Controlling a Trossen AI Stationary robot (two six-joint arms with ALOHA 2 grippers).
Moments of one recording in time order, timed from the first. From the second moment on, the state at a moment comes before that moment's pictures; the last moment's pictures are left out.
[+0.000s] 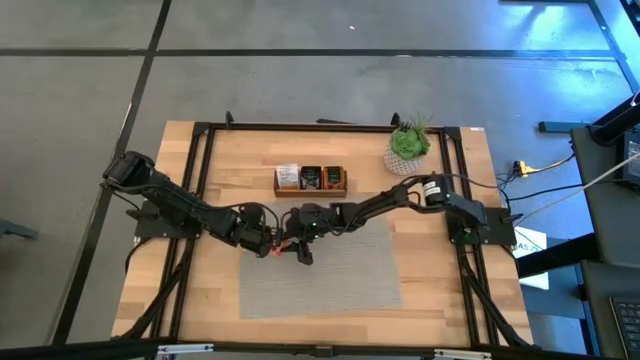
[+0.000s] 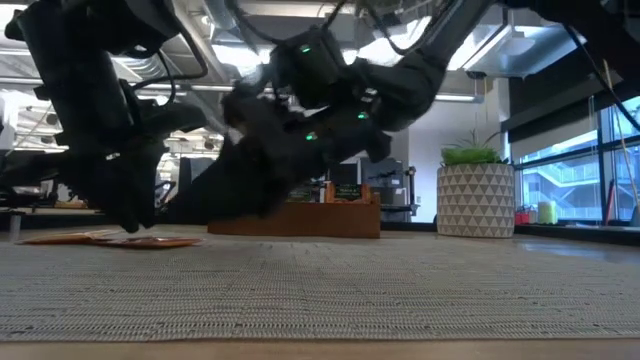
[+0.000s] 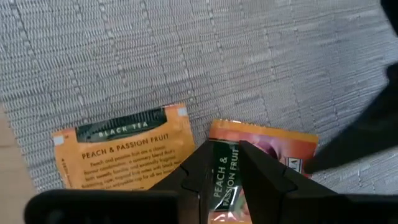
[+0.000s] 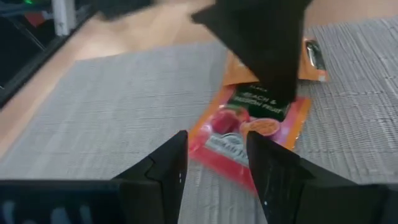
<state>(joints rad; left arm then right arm) -0.36 1.47 0.66 -0.46 -0.35 -1.78 0.07 2.30 1.38 0.43 -0.26 0.13</state>
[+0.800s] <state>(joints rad) -0.36 1.47 0.66 -0.51 -0.24 -1.80 0.12 2.36 1.53 0.11 -0.09 -0.06</state>
